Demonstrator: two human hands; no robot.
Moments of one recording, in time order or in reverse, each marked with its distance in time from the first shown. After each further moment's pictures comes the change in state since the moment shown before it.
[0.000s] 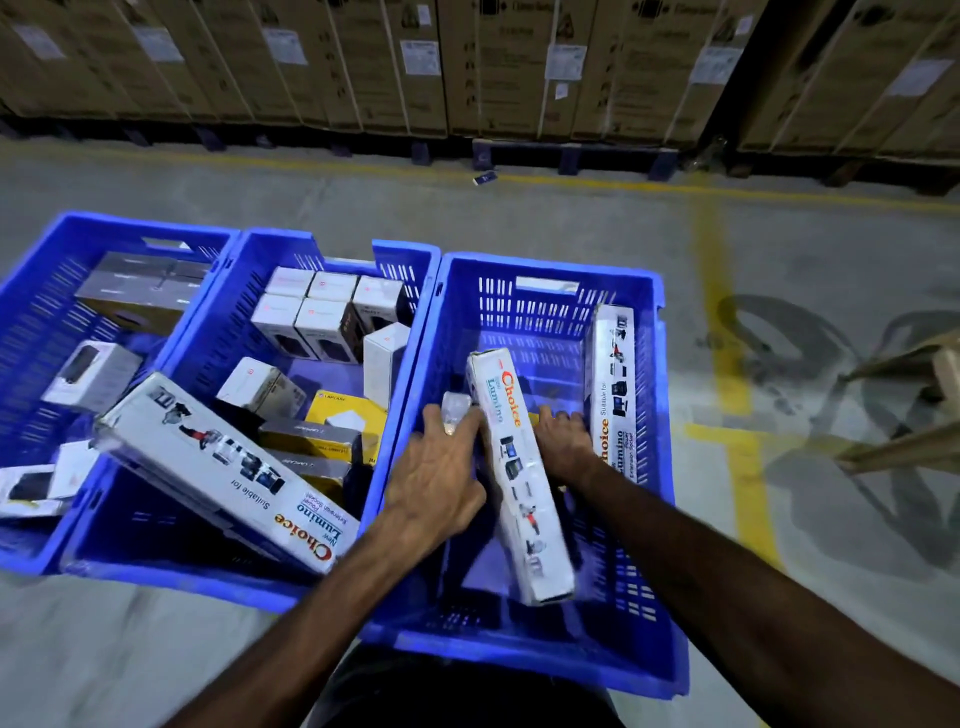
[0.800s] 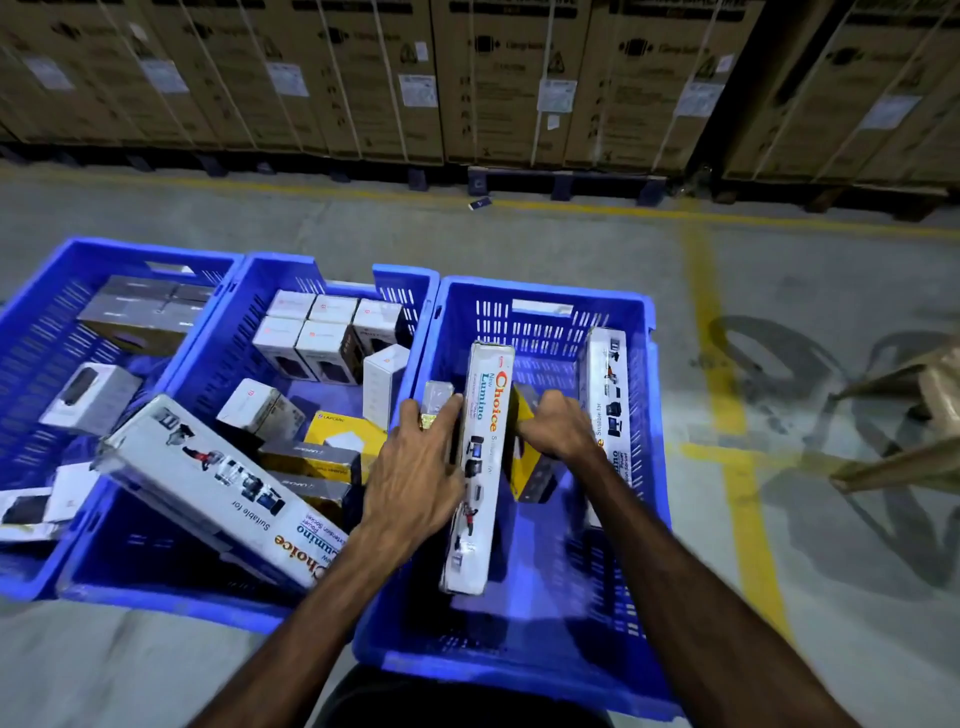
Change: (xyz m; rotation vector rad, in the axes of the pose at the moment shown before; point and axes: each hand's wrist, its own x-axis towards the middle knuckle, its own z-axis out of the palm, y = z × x) left_hand 0.004 -0.015 -0.018 -0.084 0.227 -0.013; right_hand -0.028 0.007 -0.074 0.922 0.165 0.359
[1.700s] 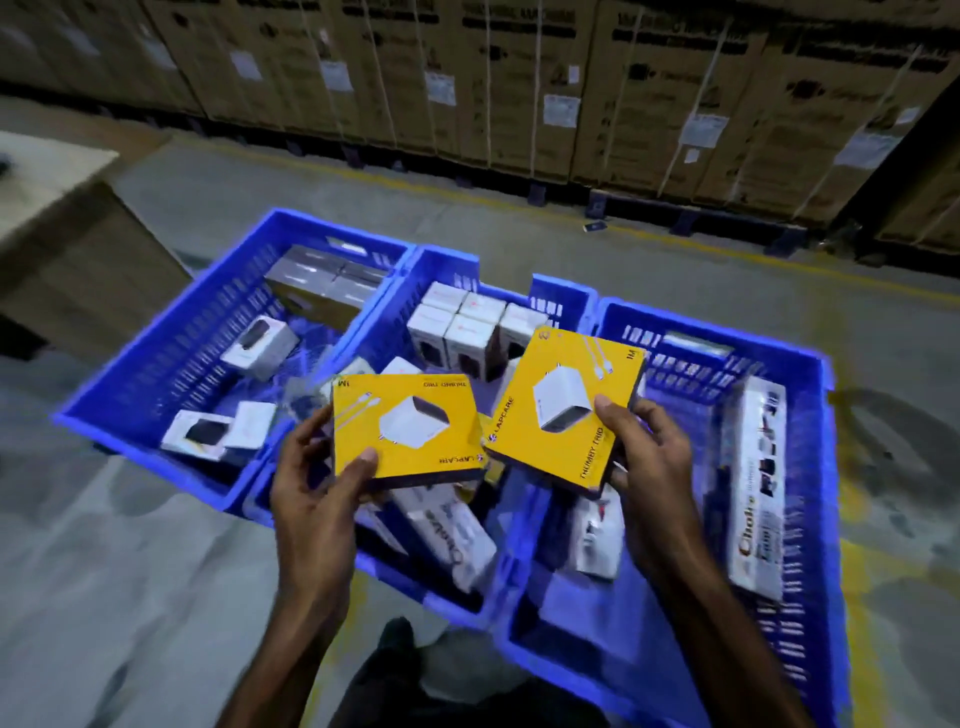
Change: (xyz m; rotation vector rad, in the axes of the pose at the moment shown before) left_hand -0.108 -0.155 -0.082 -1.284 0.732 -0.457; right_hand -0.149 -0.122 0.010 1.281 0.033 -0.189
